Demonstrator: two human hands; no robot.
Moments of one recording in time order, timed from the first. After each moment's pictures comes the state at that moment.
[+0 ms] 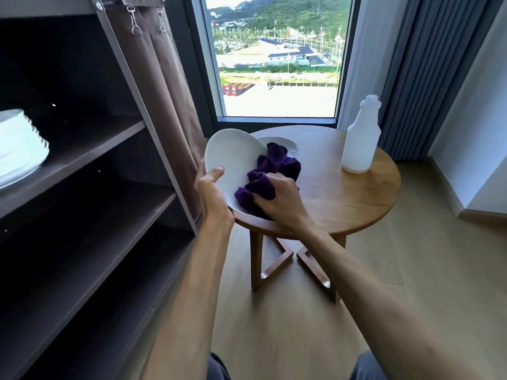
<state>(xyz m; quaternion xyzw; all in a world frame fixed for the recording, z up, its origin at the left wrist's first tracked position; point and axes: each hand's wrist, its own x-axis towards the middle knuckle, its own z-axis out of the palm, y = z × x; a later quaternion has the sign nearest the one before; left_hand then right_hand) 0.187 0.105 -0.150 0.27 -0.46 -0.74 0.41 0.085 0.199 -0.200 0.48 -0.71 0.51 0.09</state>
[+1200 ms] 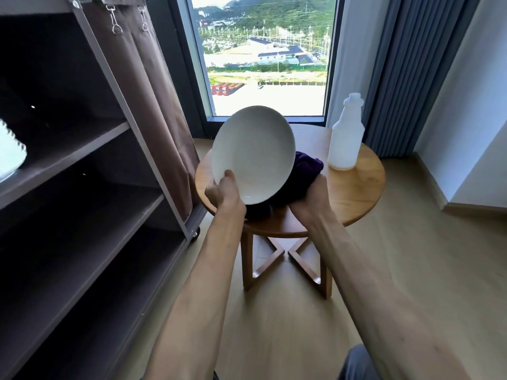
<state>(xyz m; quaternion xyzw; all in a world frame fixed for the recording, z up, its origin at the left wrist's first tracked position) 0.131 0.127 -0.166 0.43 -0.38 -0.71 0.41 0.064 0.245 -0.179 0.06 -0.28 0.91 -0.31</state>
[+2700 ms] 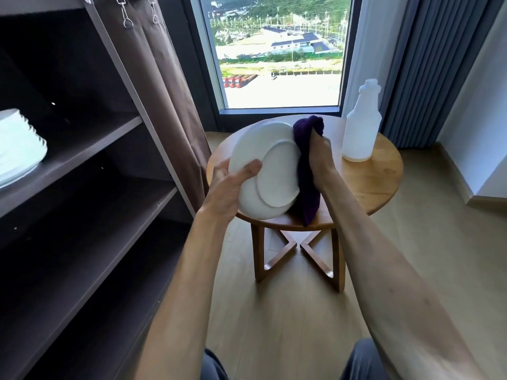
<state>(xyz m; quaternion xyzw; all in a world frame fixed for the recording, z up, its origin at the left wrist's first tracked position) 0.186 0.110 -0.154 0.10 -0.63 -0.72 0.26 0.019 0.227 -0.150 0.12 -0.62 0.76 -0.17</state>
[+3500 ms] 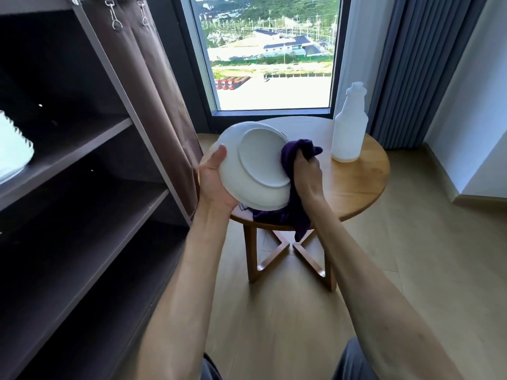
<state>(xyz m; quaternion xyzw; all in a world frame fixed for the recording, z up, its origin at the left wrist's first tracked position) 0.160 0.109 -0.156 0.06 -0.43 -0.88 0.20 0.049 0.244 -0.173 0.11 -0.72 0.67 -0.12</state>
